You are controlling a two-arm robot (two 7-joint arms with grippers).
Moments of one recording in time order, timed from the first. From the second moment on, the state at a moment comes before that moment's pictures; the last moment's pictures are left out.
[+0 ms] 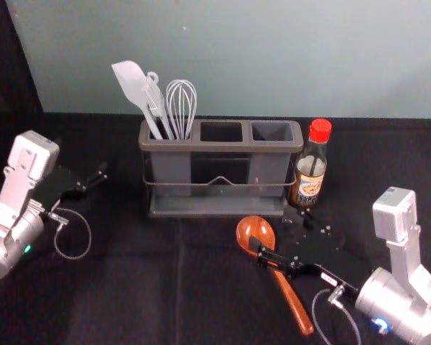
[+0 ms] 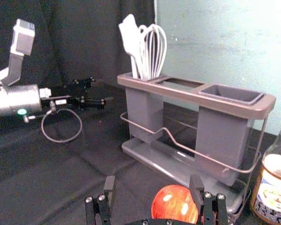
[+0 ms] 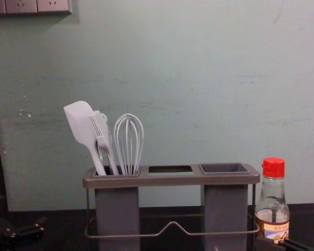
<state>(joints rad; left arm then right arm) -0.20 0.60 0.45 -1.41 -0.25 -0.12 0.03 -0.05 0.48 -0.34 -1.68 0.37 -0.05 0.44</state>
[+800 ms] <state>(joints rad) -0.20 0.60 0.45 -1.41 -0.25 -0.12 0.03 0.08 0.47 -0.40 -1.91 0.23 0.87 0.28</state>
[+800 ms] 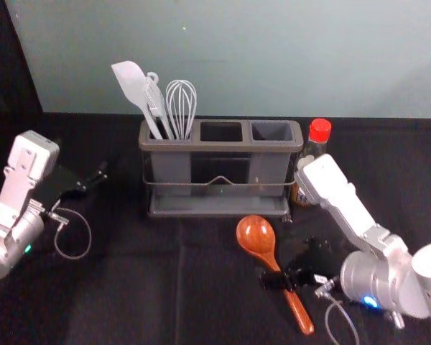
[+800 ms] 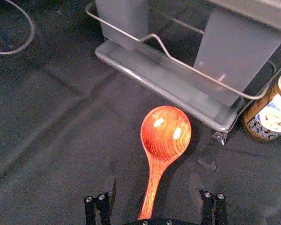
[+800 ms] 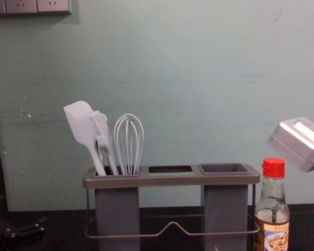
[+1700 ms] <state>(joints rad) -0.20 0.60 0.45 -1.41 -0.25 -0.12 0.03 0.17 0.24 -0.38 -1.73 0.15 0.90 0.18</state>
